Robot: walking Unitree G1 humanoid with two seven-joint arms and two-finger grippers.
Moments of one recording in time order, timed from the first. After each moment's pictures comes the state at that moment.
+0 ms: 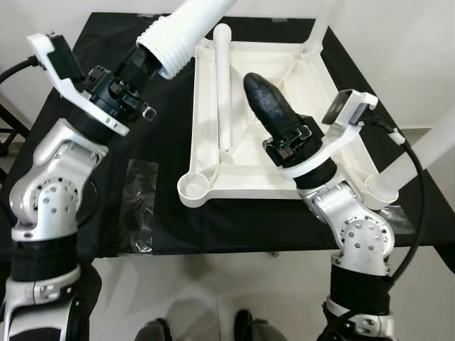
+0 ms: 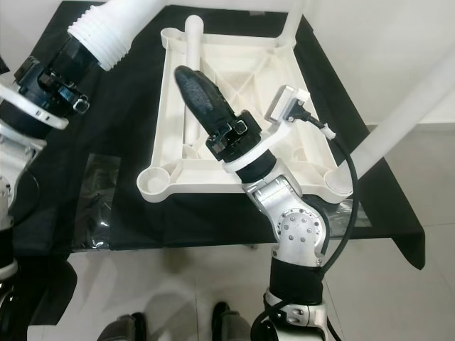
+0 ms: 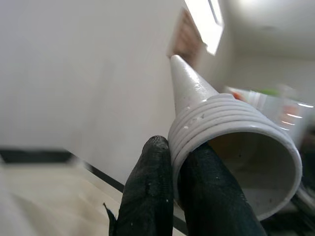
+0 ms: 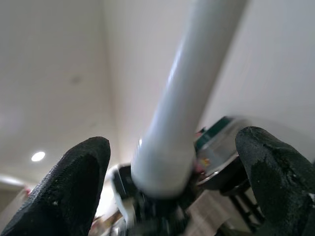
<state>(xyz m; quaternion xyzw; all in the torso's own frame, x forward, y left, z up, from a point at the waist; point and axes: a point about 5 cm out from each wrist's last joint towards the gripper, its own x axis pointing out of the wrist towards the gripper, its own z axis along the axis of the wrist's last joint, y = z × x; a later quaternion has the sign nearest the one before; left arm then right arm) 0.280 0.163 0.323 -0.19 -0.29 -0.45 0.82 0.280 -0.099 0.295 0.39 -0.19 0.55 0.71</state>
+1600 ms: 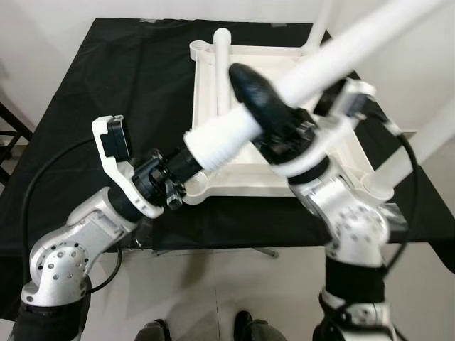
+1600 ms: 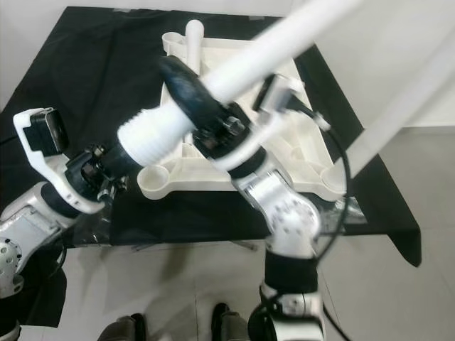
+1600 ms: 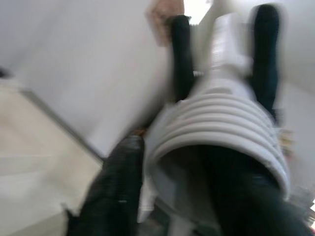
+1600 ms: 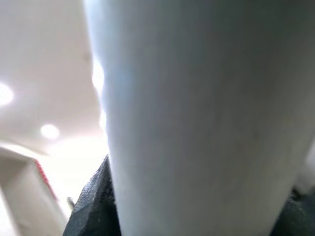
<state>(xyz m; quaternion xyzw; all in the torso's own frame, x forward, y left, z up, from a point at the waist) 0.262 0.145 0.268 -0.30 -0.16 -0.49 0.80 0.292 -0.069 0.315 0.33 -0.18 0.57 0.73</state>
